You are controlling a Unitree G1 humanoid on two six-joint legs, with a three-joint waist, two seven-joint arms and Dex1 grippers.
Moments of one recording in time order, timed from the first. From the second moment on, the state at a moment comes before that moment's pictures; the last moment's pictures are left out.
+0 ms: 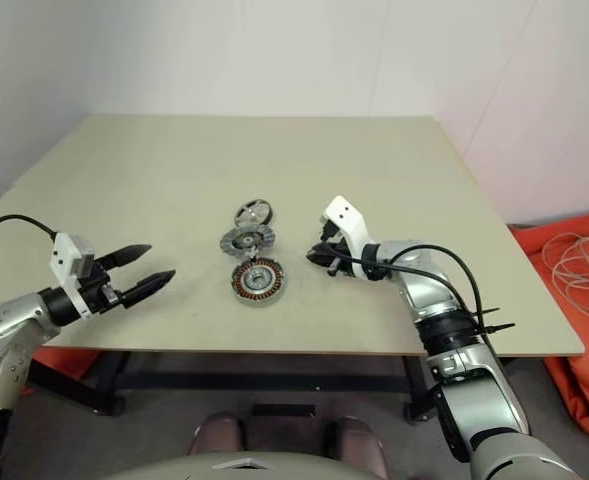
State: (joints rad) left arm 0.02 0.67 0.29 -0.06 -0.54 0.28 -0.96; right arm -0.55 -0.42 0.22 0.18 0.13 0.51 1.02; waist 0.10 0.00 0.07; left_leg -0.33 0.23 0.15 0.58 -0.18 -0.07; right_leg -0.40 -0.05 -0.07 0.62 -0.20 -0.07
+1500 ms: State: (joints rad) left arm 0.07 0.68 0.29 -0.09 -0.54 0.28 -0.97; right arm -0.72 -0.21 0.39 0.46 0.09 0.44 1.06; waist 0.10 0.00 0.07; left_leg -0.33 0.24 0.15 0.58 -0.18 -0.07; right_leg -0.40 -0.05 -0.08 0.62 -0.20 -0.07
